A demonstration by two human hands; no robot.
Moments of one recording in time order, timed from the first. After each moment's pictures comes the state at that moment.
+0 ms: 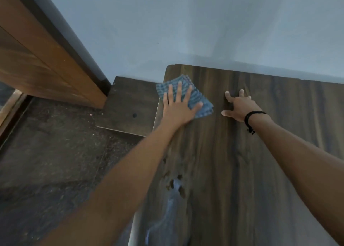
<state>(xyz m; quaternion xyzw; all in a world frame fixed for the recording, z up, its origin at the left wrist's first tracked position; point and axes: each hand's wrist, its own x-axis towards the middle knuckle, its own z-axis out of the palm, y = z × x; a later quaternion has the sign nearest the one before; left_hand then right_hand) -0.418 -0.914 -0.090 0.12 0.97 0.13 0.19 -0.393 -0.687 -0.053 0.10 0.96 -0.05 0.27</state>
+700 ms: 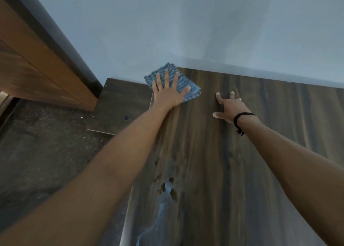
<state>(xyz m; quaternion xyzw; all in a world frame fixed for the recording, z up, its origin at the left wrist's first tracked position) -0.477 -0.909 -0.088 0.07 0.97 0.15 0.20 -0.392 -0.689 -0.054 0.11 0.96 -0.07 0.26</state>
